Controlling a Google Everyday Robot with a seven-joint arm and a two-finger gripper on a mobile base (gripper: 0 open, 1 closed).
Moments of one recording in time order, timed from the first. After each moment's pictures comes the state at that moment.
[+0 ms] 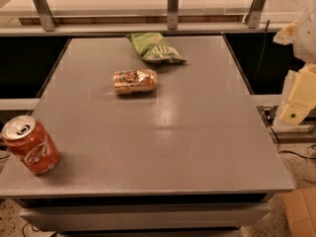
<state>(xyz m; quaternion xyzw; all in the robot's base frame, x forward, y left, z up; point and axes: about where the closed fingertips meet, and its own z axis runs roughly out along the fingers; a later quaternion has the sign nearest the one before) 0.438 -0.215 0.981 -0.60 0.78 -0.04 0.17</state>
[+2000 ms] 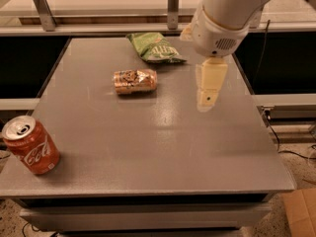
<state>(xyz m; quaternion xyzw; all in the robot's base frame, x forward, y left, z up) 0.516 -0.081 0.944 -0.75 0.64 -0.02 0.17</state>
